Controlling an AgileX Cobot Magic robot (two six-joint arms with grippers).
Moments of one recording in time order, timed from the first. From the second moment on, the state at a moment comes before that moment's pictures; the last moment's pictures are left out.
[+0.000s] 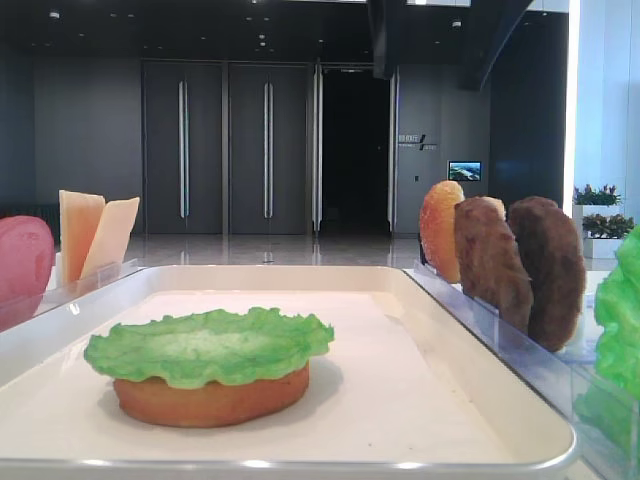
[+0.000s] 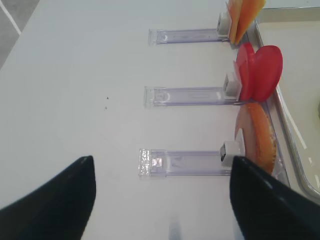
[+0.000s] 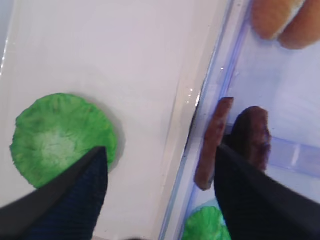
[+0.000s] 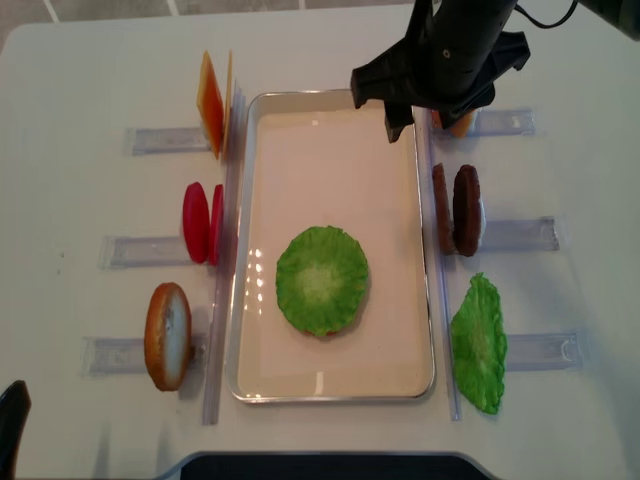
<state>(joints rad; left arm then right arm) 0.09 -0.02 -0.47 0.03 1.11 0.06 0.62 1.75 -1.59 0.02 1.22 0.33</state>
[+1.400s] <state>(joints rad) 0.09 -0.02 -0.47 0.03 1.11 0.06 0.02 1.71 -1.53 0.02 1.22 0.02</state>
